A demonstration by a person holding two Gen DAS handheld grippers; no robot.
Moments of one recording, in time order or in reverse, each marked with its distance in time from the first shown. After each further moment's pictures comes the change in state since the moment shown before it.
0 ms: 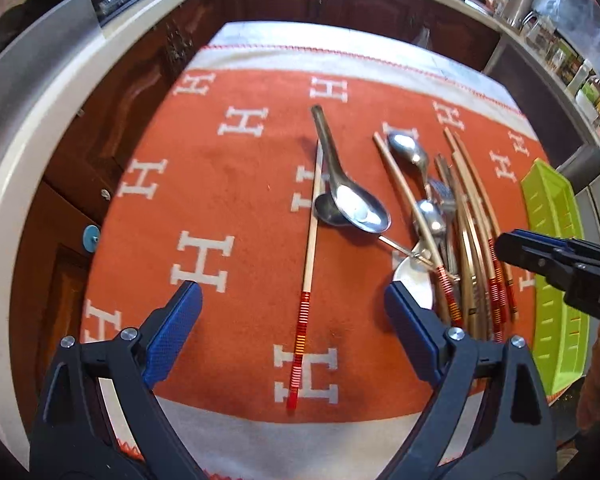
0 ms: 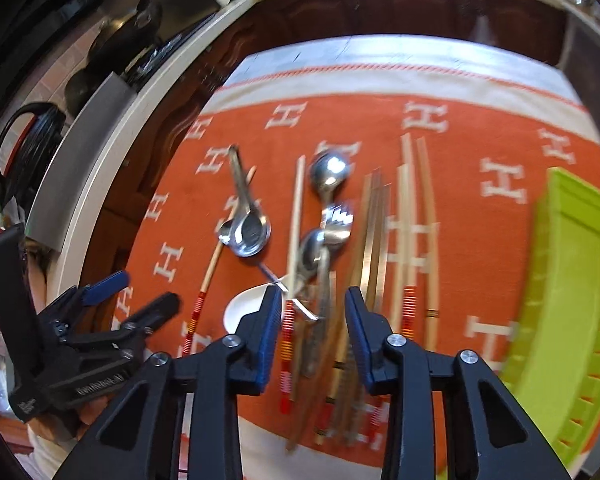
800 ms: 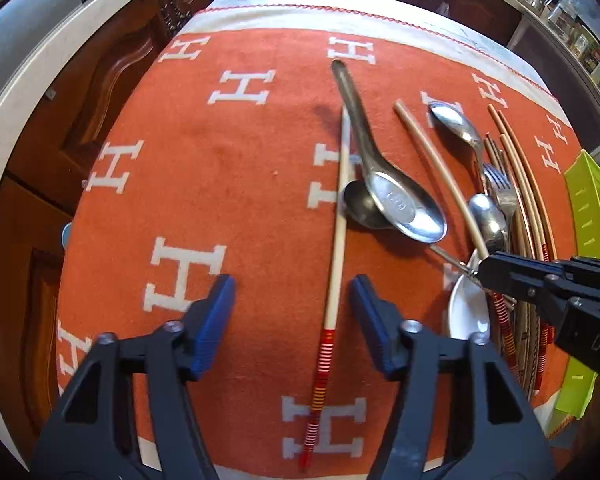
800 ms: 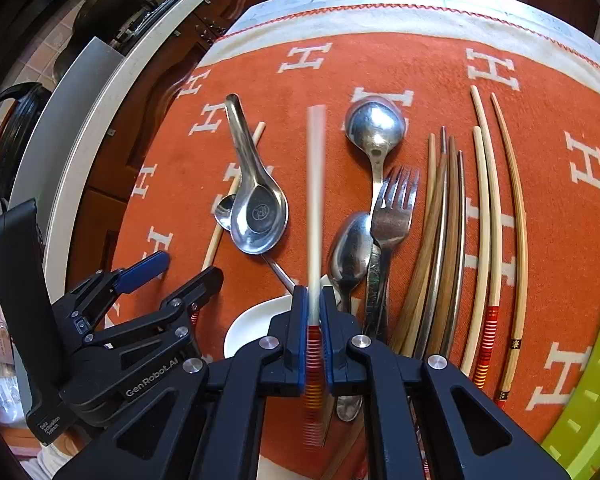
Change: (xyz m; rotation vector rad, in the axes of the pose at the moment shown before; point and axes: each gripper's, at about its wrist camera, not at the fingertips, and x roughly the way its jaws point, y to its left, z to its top) left arm 0.066 -0.001 0.011 0.003 0.073 0.042; right arm 0.094 0.028 0.017 0.001 0.134 0.038
